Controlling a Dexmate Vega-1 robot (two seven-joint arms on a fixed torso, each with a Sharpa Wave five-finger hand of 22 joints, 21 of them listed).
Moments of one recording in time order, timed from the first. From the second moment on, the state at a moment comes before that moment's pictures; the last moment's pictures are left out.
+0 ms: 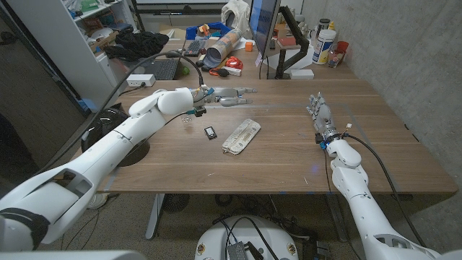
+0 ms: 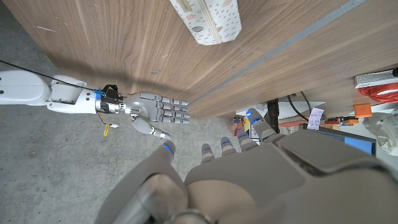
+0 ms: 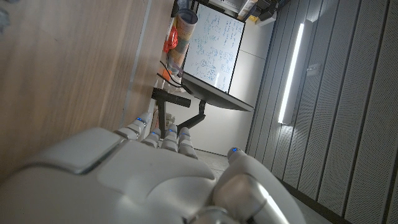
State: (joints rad) left arm 0.56 0.66 0.54 -1.62 0.44 -0.28 -0.48; left_hand 0.12 0.12 0.34 0.14 0.29 -0.17 -0.21 0.19 0.18 -0.17 -0.11 0.19 0.18 -0.17 -0.03 0.19 0.18 -0.17 -0.03 0.68 0.18; right arm -0.93 -0.12 0.11 -1.25 0.23 0.29 0.28; right_hand 0.01 0.07 0.22 0.17 0.22 0.00 -0.02 0.19 0.18 -0.03 -0.04 0.20 0.18 -0.15 -0.04 0.18 0.17 -0.09 -0.04 0.30 0.19
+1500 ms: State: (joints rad) left arm 0.56 0.67 0.57 -1.60 0.47 -0.28 -0.51; left_hand 0.13 0.12 0.34 0.14 0.29 -0.17 -0.21 0.19 0.18 -0.17 -0.11 0.19 0.18 -0.17 -0.03 0.19 0.18 -0.17 -0.03 0.67 0.19; right arm -0.92 -0.12 0.10 -1.23 0.22 0.29 0.27; right_hand 0.01 0.07 0.22 0.17 0.22 0.00 -0.02 0.19 0.18 -0.03 -0.04 0.20 0.18 -0.15 -0.04 0.18 0.17 -0.09 -0.04 0.29 0.19
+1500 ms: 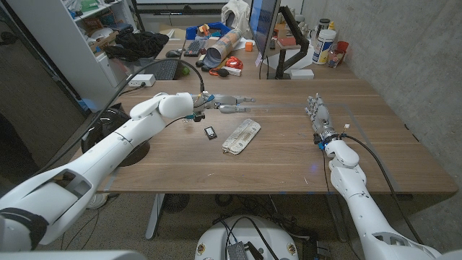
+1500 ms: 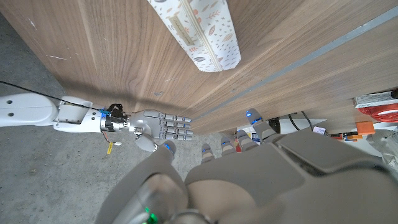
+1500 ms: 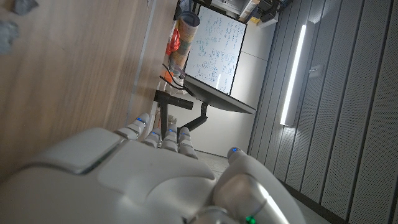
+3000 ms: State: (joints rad) left arm 0.56 0.68 0.58 -1.60 0.49 -0.28 -0.54; left_hand 0.14 0.13 0.34 0.14 0.29 -0.17 -0.21 0.19 0.18 -0.17 -0.11 0.19 0.18 -0.17 -0.03 0.19 0.18 -0.17 -0.03 0.67 0.19; right arm -0.93 -0.12 0.10 -1.23 0.22 0.29 0.27; right_hand 0.01 0.07 0.22 0.17 0.22 0.00 -0.02 0.19 0.18 -0.03 -0.04 0.20 0.18 -0.15 -0.04 0.18 0.17 -0.09 -0.04 0.28 0.19
